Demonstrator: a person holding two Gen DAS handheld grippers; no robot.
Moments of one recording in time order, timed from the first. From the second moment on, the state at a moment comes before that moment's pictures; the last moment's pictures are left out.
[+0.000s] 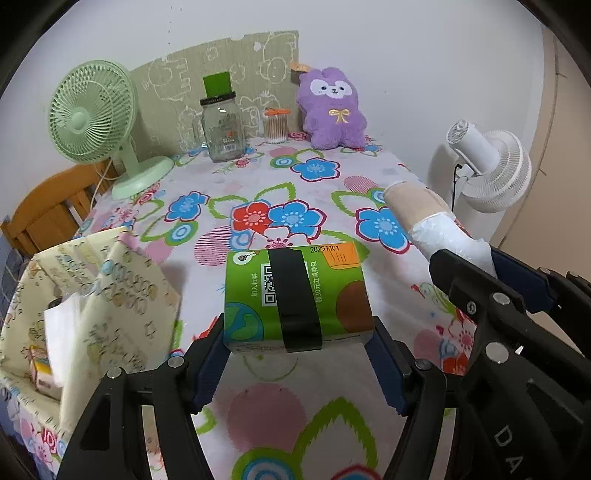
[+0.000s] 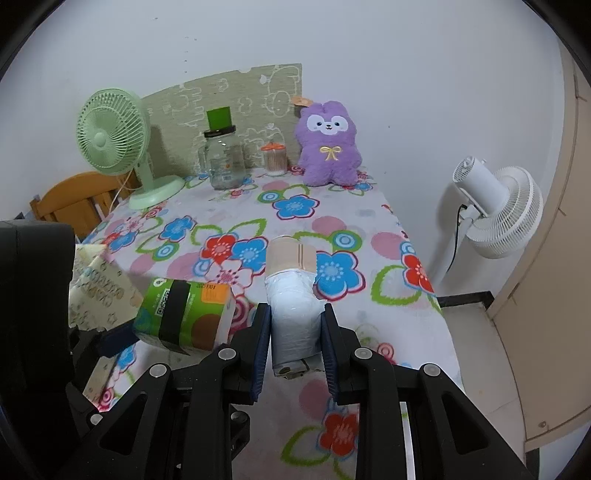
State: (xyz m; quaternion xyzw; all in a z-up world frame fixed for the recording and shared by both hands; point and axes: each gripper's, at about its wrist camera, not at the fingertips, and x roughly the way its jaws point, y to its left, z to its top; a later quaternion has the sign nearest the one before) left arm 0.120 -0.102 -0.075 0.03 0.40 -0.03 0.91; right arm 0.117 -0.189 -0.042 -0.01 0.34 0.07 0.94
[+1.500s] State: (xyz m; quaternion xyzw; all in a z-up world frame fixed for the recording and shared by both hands) left arm 0.029 -0.005 -0.004 0.01 0.30 -0.01 0.95; right arm 0.028 -0.105 0.024 -0.02 0.27 0.10 0.96
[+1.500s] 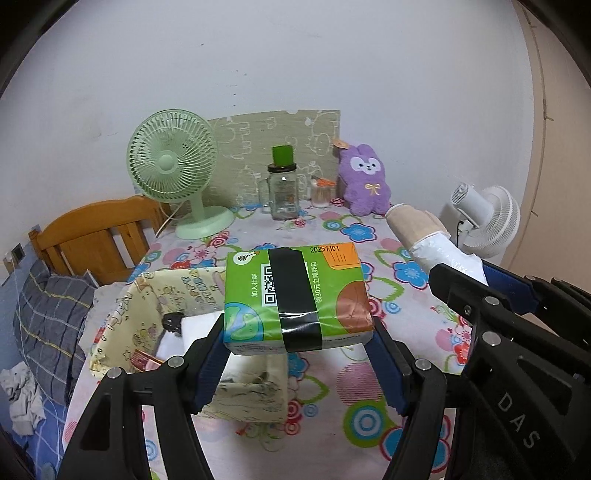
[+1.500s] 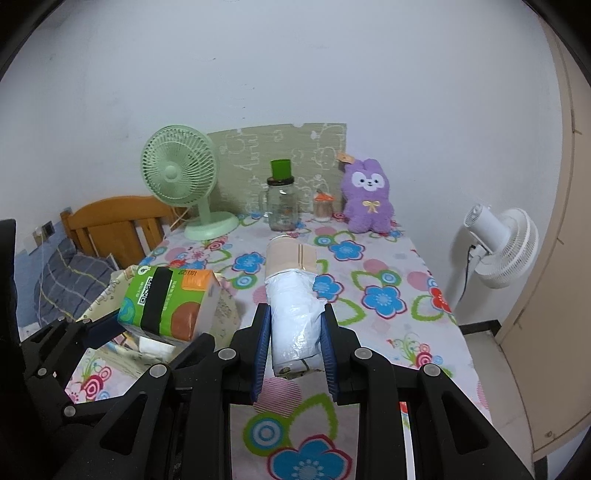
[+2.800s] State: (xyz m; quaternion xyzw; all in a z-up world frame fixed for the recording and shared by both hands) left arm 0.101 0.109 -0.058 0.00 0.36 0.07 0.93; right arm 0.109 0.021 -0.024 -0.06 0.34 0.20 0.92
